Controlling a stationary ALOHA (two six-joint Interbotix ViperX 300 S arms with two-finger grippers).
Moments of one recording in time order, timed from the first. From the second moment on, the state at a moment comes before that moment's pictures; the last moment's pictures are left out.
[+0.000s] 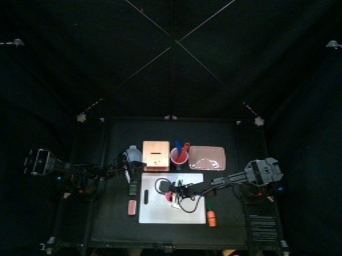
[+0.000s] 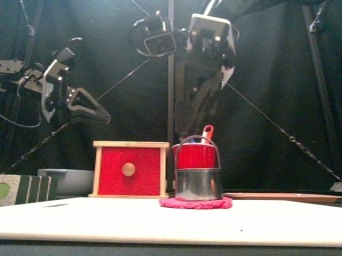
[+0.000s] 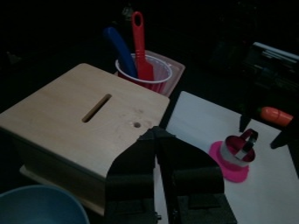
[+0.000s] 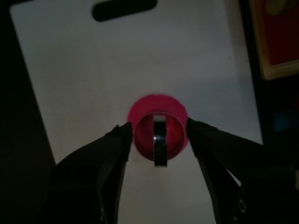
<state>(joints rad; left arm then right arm) 0.00 -0.36 1.26 -0.49 -0.75 0.09 0.17 0.13 0.29 -0.26 0.67 0.54</state>
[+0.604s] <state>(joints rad) -0.02 -0.22 1.08 -0.33 -0.75 0.09 0.14 -0.35 0.90 -0.30 0.01 0.74</state>
